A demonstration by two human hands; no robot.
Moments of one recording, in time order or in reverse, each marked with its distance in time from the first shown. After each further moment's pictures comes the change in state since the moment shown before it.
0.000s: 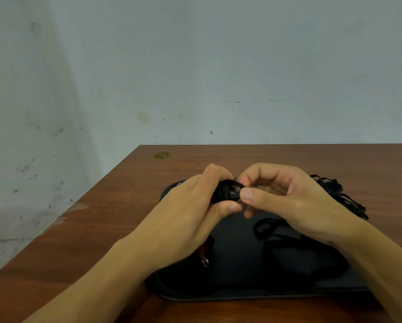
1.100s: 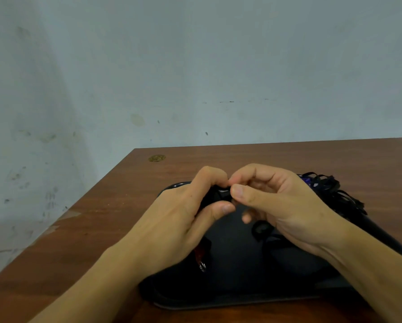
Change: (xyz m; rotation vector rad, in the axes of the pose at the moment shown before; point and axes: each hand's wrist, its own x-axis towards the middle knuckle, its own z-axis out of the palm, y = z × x) left_hand -0.002 -0.004 -0.001 -0.043 0.028 0.066; right_hand -0.002 0.001 0.017 0.229 0.134 0.095
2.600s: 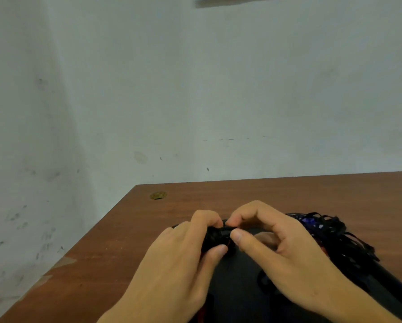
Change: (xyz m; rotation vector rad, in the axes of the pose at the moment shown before) left_hand -0.003 0.001 0.005 0.216 0.080 -0.130; right_hand 0.000 0.002 0.000 -0.540 0.143 -0.294
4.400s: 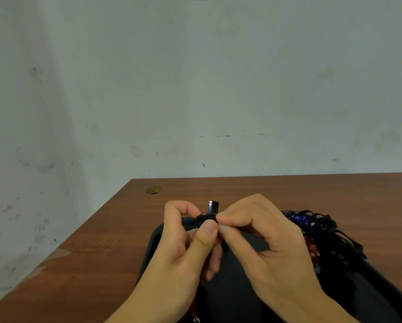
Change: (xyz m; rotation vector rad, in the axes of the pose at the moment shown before) left_hand 0.004 0.008 0.016 -1.064 0.051 -0.332; right_hand 0.000 0.009 0.022 -0.153 0.288 -0.384
